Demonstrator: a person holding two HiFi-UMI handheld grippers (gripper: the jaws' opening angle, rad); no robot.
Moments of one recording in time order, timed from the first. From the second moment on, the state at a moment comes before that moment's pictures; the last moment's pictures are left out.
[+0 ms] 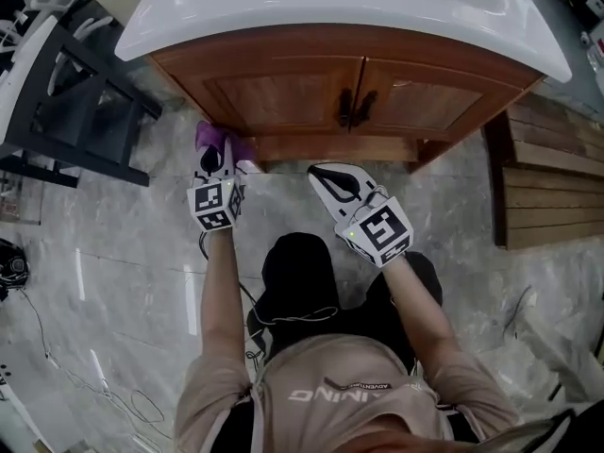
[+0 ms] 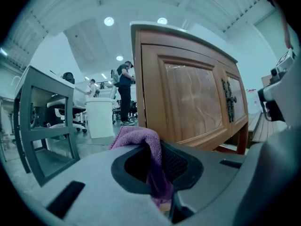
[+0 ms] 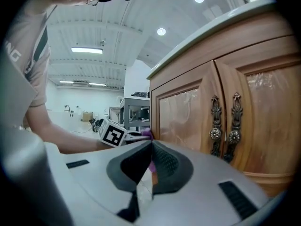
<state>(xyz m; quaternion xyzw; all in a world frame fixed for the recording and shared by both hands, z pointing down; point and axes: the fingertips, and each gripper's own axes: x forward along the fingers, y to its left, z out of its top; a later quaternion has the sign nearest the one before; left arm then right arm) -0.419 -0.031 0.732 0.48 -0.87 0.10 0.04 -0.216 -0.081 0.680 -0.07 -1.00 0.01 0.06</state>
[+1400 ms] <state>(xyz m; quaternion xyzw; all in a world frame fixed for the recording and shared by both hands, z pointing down) -0.216 -0.205 0.714 0.65 -0.76 0.03 0.01 -0.108 -0.168 0.714 0.08 -0.99 0.08 0.08</state>
